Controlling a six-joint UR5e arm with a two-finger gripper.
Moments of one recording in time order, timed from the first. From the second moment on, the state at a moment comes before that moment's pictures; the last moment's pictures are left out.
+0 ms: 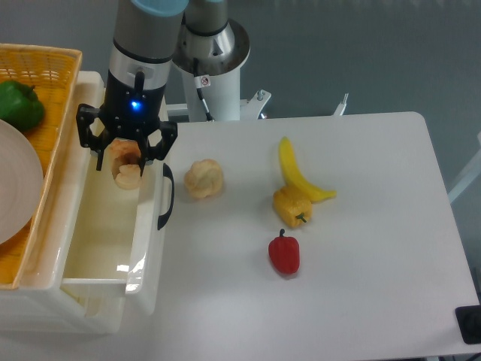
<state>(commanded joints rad) 2.26 -1.63 -1.55 -1.26 1.19 0.12</state>
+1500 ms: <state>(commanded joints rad) 2.53 -1.63 -1.55 -1.26 1.42 0.30</state>
